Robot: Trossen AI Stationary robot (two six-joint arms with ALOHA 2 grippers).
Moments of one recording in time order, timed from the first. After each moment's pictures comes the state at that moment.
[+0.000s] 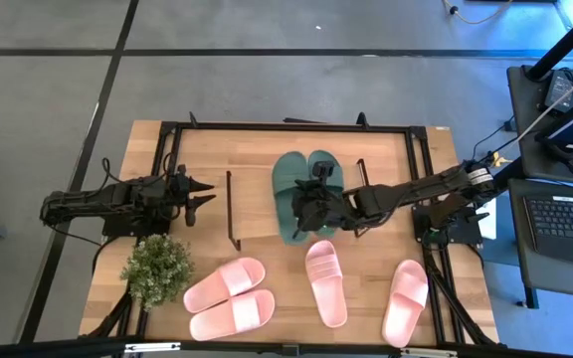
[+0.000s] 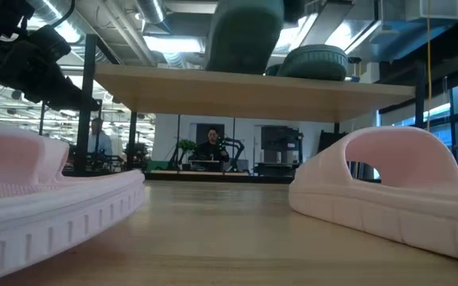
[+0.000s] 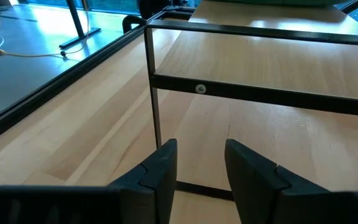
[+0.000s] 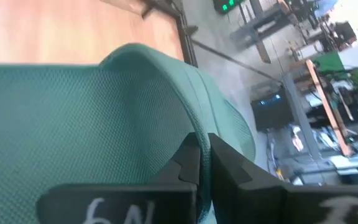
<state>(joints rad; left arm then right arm) 0.08 0.04 0.15 -0.45 -0.25 -0.12 0.23 1.69 1.47 -0.57 0.87 -0.21</state>
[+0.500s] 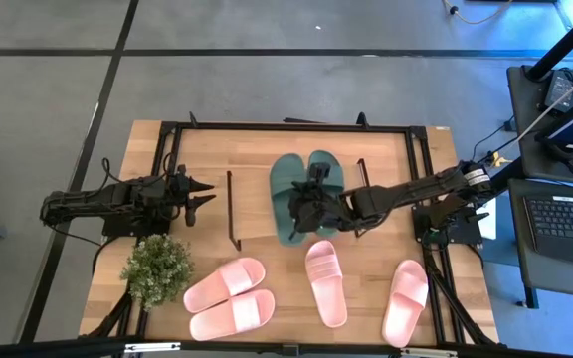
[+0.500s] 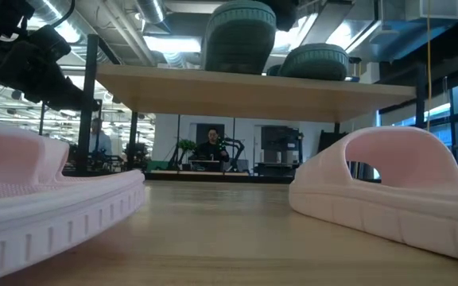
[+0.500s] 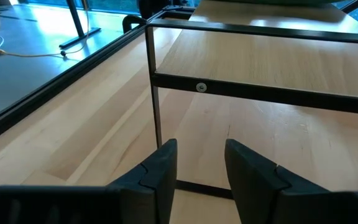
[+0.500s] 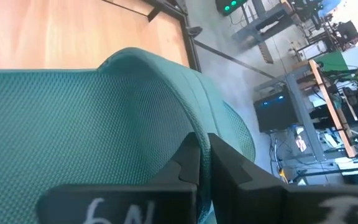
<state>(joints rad) 0.08 0.04 0.15 -0.46 -0.25 -0.12 0.23 1.71 1.47 -0.53 0.86 -0.22</state>
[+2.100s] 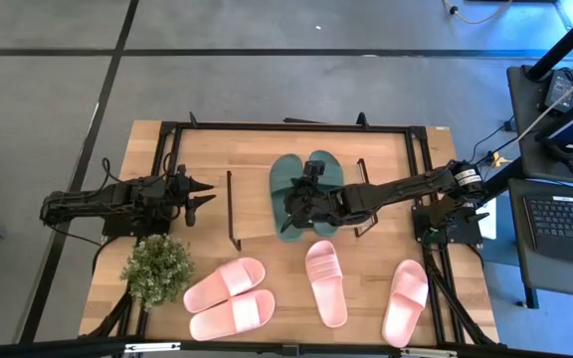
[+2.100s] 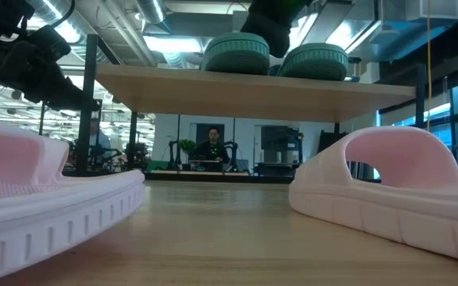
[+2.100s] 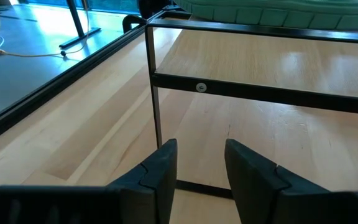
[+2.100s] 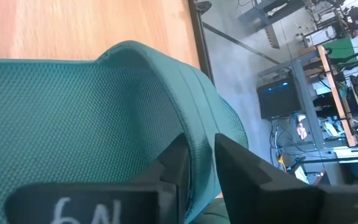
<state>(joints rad) 0.08 0.04 0.15 -0.46 -0.25 -0.12 0.17 1.77 1.47 -0.56 0.83 -0.22</state>
